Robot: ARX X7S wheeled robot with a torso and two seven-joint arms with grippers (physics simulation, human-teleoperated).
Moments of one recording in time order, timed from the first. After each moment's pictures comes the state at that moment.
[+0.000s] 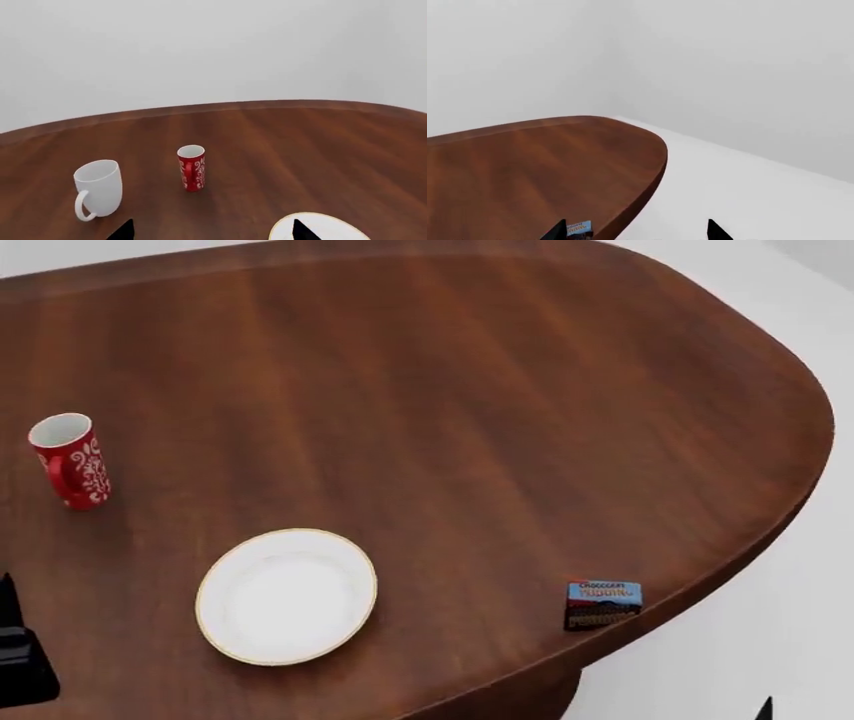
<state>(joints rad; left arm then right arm) -0.14 -0.41 -0.09 0.66 -0.52 -0.79 -0.45 -0.25 0.25 0.31 -0.84 0.42 0.55 0.34</state>
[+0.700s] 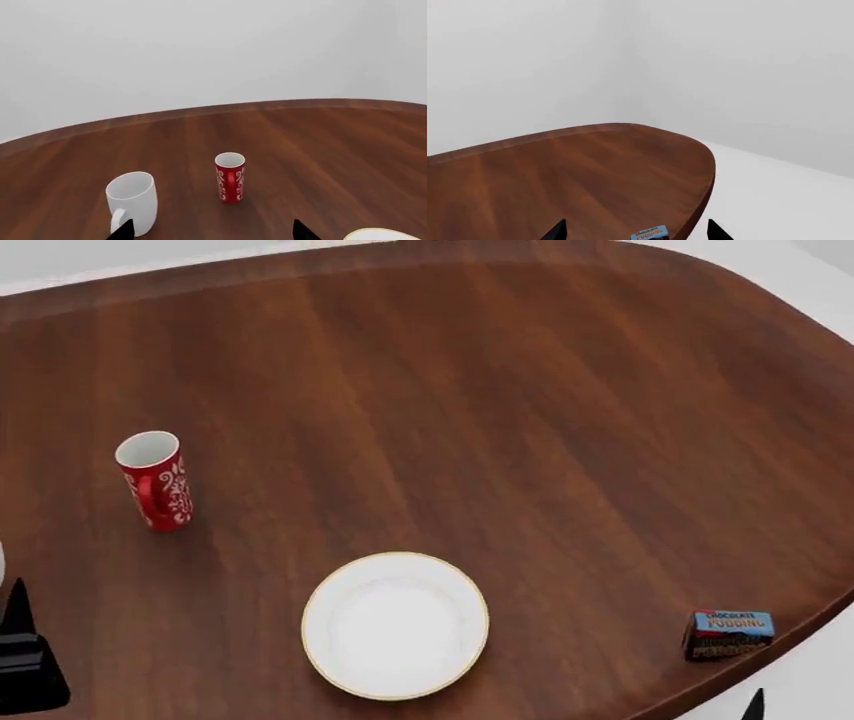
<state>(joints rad) -0.14 -0.42 -0.07 0.66 -0.51 -0.78 -0.45 -0.26 0.25 0.30 -0.83 0.44 0.49 0.32</state>
